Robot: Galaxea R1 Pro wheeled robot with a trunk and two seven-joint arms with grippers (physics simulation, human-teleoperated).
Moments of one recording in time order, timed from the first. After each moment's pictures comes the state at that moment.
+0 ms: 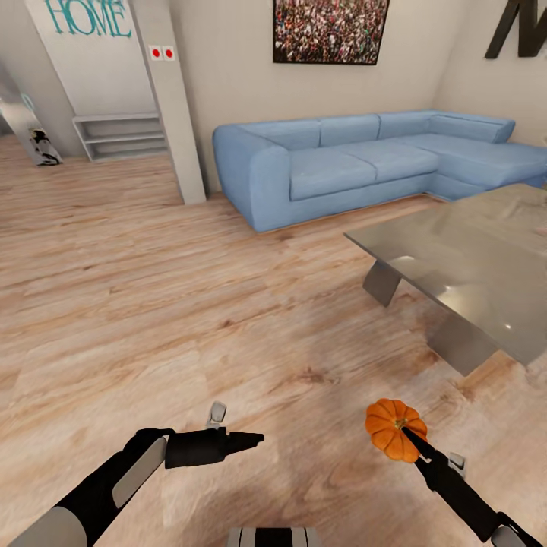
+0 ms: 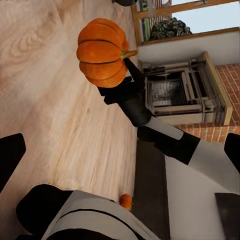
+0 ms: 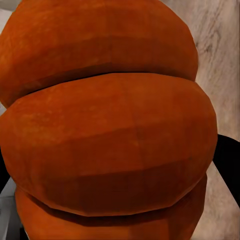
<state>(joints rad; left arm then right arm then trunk) -0.53 0.23 -0.55 -0.88 0.90 0.70 -0.96 -0.40 -0.31 -0.21 -0.35 -0.91 0.33 1.08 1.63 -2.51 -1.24</state>
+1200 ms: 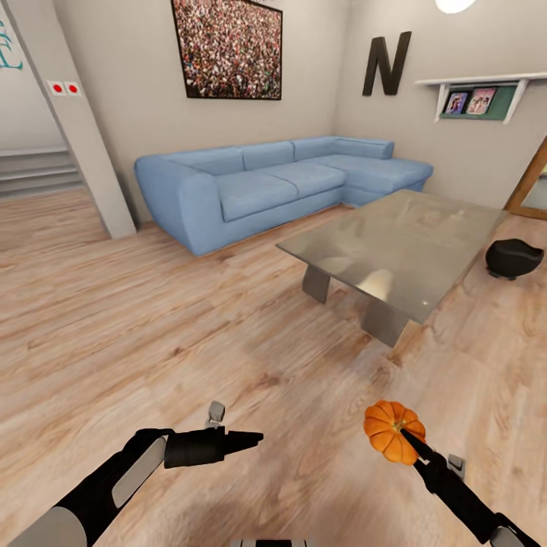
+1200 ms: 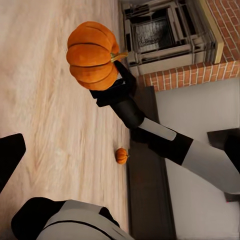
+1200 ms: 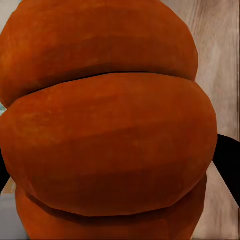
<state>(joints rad) -0.53 0.24 -0.54 -0.87 0.91 0.70 -0.99 -0.40 -0.31 -0.21 -0.35 -0.91 0.33 1.07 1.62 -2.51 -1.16</state>
